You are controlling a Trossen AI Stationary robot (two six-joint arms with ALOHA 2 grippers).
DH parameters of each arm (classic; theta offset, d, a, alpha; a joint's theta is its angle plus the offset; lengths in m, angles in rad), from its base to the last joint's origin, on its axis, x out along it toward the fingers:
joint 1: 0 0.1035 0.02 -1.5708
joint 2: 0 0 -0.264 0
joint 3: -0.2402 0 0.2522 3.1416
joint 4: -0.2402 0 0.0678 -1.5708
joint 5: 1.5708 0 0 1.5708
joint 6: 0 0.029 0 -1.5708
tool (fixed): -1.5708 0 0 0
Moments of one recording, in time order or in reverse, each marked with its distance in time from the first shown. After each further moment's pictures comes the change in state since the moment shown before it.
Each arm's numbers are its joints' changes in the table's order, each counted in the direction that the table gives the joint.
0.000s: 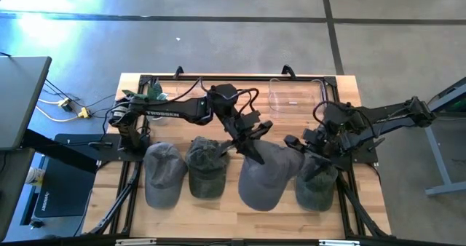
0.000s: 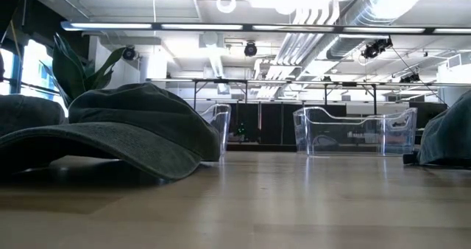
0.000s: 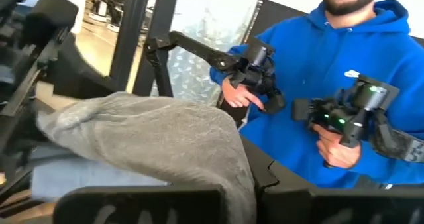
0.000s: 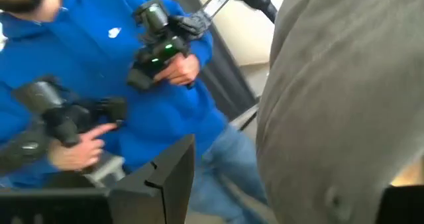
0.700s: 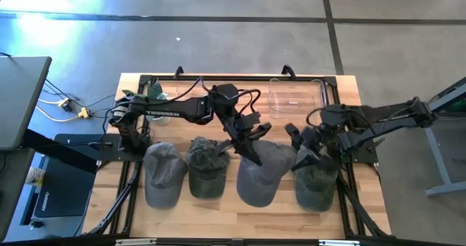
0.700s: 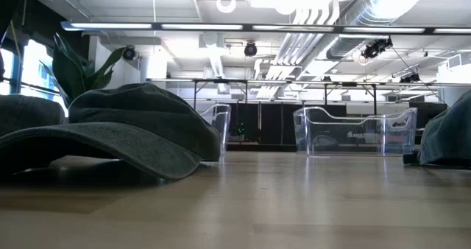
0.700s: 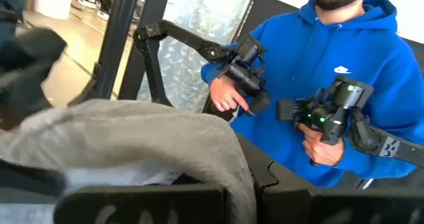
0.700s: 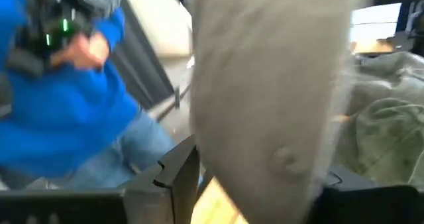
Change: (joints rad) left arm 0.003 0.000 0.000 -0.040 -0.048 -0.020; right arm -0.022 -0.024 0.000 -0.184 -0.303 -0.265
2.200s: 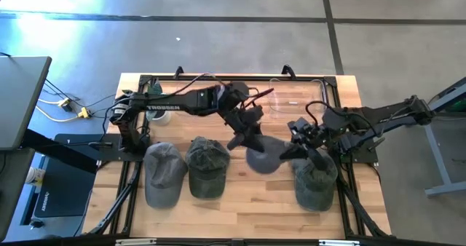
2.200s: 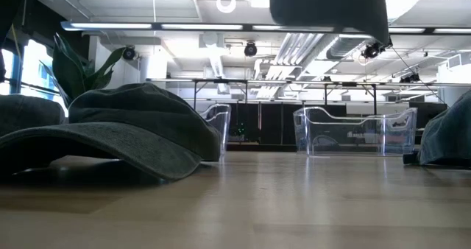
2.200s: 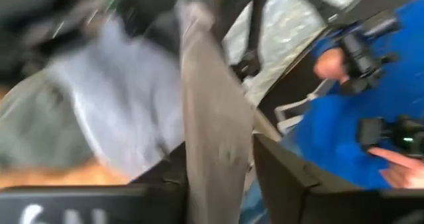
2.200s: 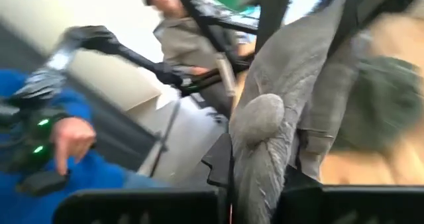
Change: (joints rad) left arm 0.096 -0.002 -0.001 -0.488 0.246 0.151; right arm 0.078 -0.008 0.000 -0.013 -0.327 0.413
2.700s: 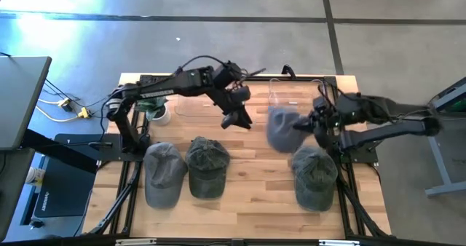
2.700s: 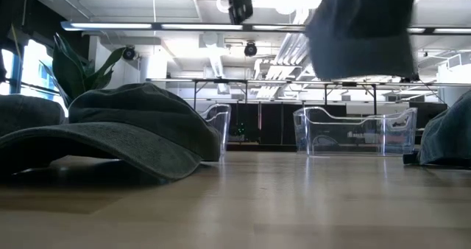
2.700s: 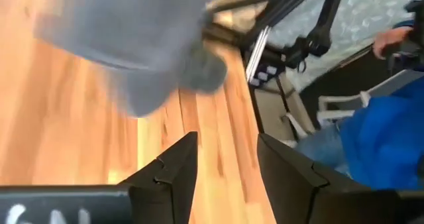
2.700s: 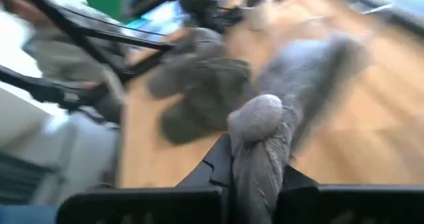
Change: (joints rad) left arm 0.161 -0.063 -0.002 -0.319 0.055 0.106; right arm -0.249 -0.188 -0.055 -0.448 -0.166 -0.131
